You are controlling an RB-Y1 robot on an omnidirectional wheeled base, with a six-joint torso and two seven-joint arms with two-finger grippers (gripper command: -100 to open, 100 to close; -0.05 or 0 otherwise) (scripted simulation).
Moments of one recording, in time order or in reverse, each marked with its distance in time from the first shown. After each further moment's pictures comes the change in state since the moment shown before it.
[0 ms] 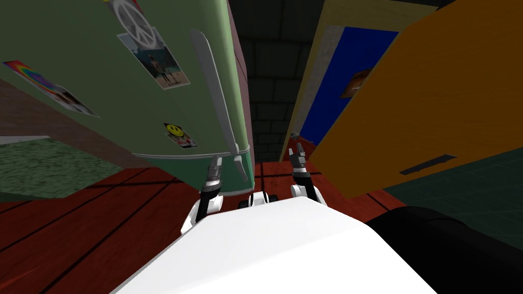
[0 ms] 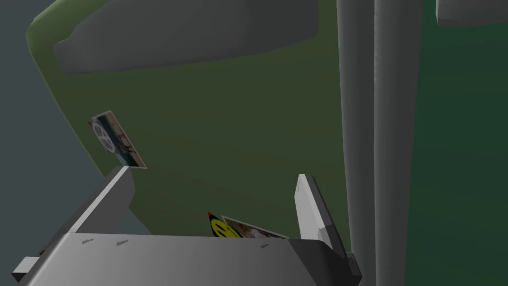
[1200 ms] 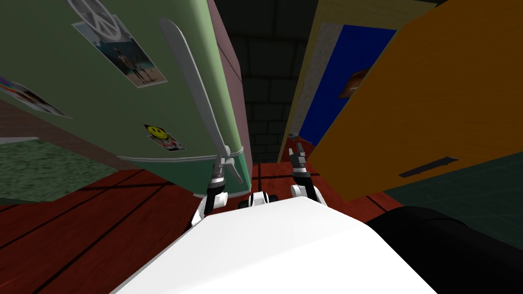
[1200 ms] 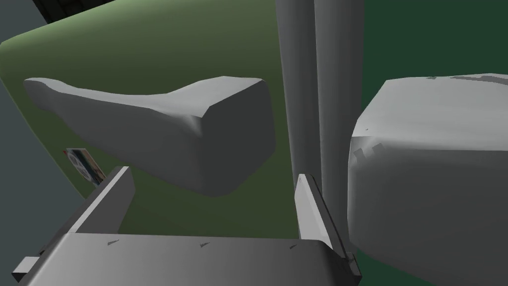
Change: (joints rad) left arm -0.061 -0.071 0.006 0.087 -0.012 0.023 -0.011; right arm 0.000 0.000 0.000 0.000 0.000 0.000 0.000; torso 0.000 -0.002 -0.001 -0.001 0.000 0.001
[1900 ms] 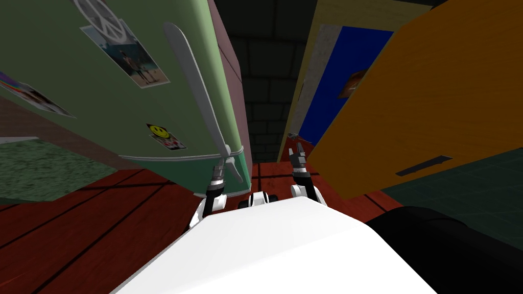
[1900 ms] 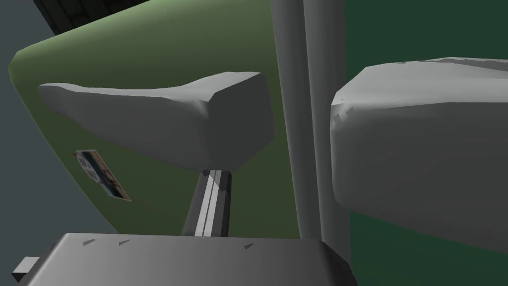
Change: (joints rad) left arm 0.016 0.033 -0.008 0.033 0.001 -0.050 -0.003; right arm 0.000 0.000 0.000 0.000 0.000 0.000 0.000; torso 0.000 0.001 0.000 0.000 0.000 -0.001
